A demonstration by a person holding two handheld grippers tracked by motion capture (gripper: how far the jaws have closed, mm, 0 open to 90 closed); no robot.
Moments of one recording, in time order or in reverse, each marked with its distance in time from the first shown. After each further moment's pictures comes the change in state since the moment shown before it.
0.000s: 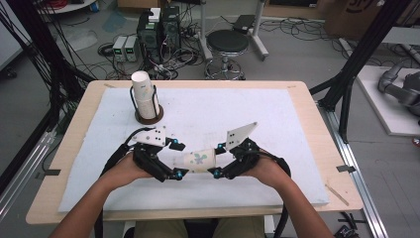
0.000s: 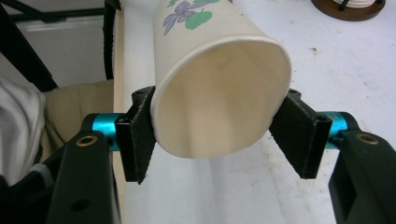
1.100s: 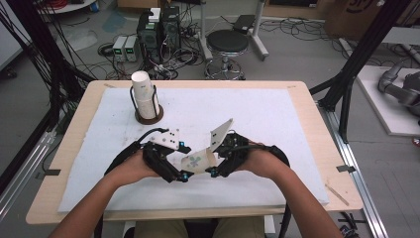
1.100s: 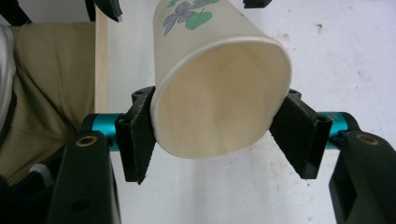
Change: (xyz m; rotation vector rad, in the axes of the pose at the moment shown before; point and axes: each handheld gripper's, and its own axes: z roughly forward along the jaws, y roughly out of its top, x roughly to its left) left arm 0.001 0.011 0.022 0.167 -0.008 0.058; right arm 0.001 0.036 0.011 0.260 -0.027 -0.136
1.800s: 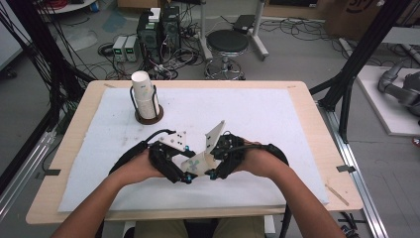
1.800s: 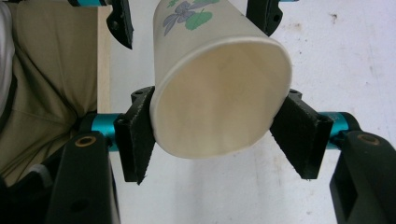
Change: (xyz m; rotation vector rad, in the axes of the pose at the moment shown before) left arm 0.002 0.004 0.015 0.058 -0.043 -0.002; right arm 0.004 0.010 0.003 0.088 0.014 -0.025
